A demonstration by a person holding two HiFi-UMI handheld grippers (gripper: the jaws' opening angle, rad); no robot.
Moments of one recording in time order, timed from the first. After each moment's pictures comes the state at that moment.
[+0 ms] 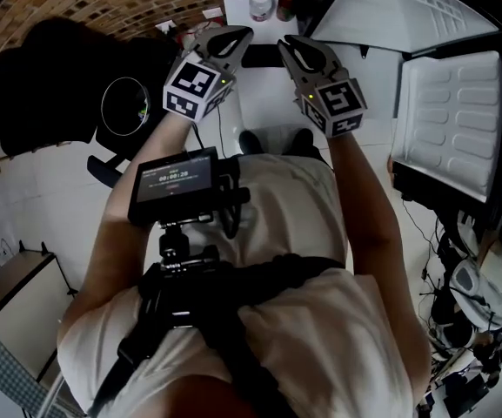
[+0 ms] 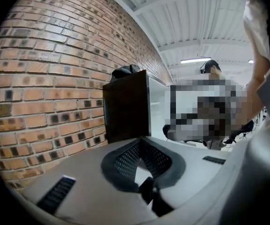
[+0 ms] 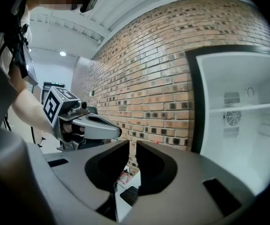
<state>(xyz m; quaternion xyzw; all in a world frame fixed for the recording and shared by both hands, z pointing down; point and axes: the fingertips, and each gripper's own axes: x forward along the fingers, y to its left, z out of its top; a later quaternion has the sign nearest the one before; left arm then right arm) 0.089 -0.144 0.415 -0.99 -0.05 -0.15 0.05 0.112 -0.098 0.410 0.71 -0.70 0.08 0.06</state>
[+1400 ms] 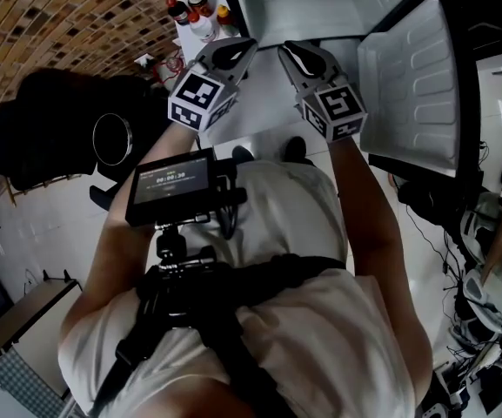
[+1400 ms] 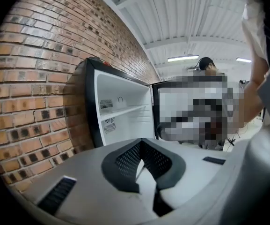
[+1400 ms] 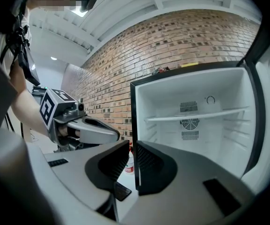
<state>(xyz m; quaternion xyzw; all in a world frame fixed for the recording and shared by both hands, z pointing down) 0.208 -0.037 0.409 -0.98 -0.12 -0.16 0.07 0.232 0.001 0.407 0.76 -0.65 0.07 0.02</state>
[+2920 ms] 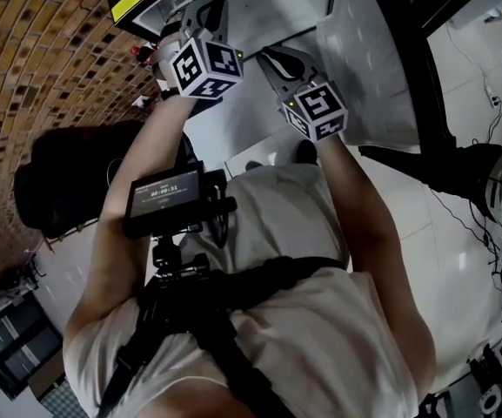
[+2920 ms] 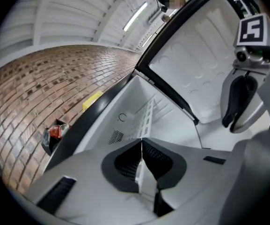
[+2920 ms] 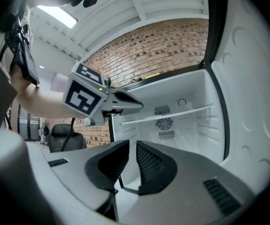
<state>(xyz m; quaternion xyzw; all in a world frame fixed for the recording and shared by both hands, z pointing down) 0.361 -0.015 0.355 -0.86 -0.01 -0.20 0.47 0.293 0.064 0.421 0.80 -0.60 0.06 -0.05</state>
